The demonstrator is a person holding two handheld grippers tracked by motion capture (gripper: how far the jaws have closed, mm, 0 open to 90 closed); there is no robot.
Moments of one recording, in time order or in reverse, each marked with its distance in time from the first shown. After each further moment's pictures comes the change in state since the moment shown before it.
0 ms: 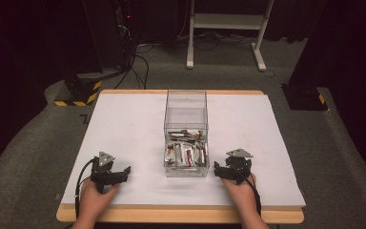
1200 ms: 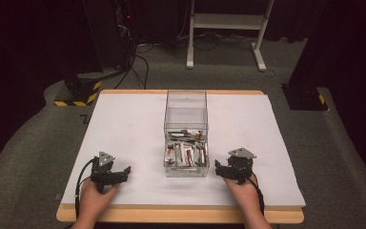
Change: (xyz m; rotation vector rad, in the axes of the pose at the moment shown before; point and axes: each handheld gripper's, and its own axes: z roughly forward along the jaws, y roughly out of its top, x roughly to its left) left arm 0.000 0.000 0.000 0.000 0.001 -0.001; right arm -0.003 0.003 -0.010 -0.060 0.020 -0.003
